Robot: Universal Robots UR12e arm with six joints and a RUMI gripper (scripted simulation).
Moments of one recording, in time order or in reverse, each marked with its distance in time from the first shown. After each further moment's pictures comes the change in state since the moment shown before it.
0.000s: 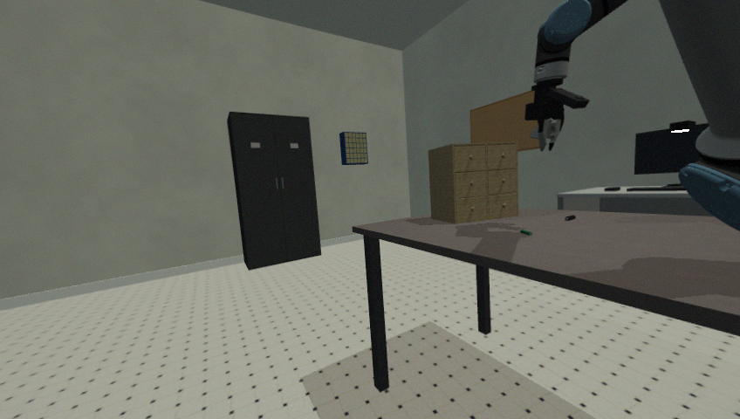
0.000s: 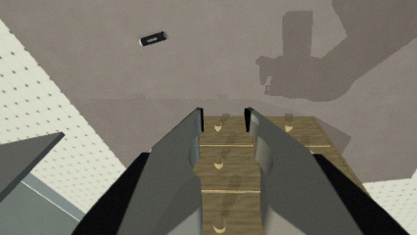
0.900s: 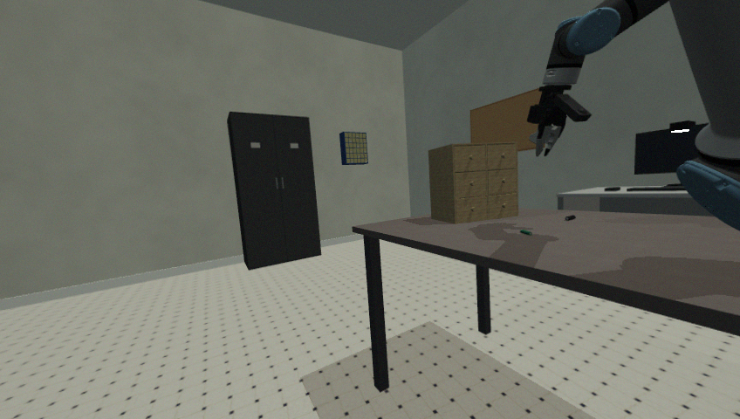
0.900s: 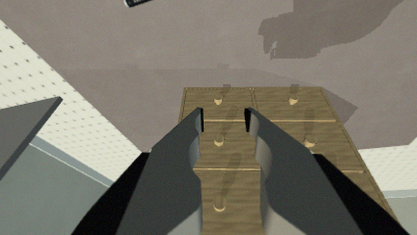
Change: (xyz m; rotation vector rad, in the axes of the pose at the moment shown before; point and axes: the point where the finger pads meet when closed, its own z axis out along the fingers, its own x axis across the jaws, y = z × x) arm 0.000 0.013 0.019 -0.214 -0.001 0.001
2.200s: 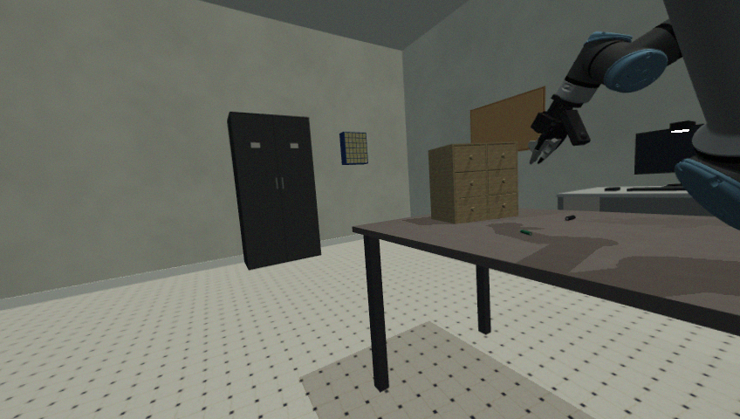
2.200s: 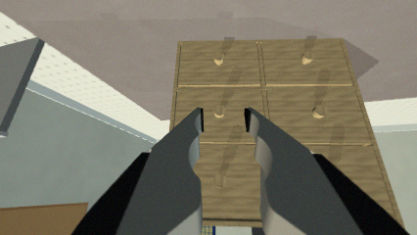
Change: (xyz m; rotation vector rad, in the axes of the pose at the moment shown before) arm 0.000 0.013 0.033 -0.335 0.000 0.001
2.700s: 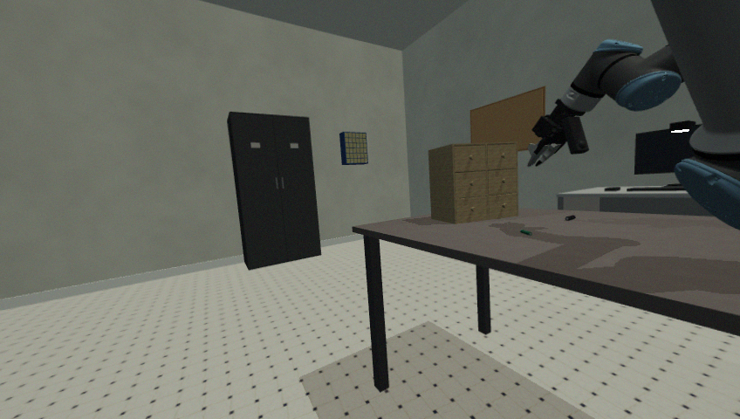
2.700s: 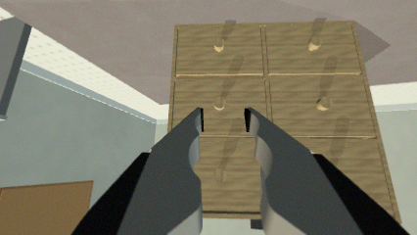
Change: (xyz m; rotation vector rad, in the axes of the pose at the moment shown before) arm 0.000 0.001 0.012 -0.113 0.001 0.000
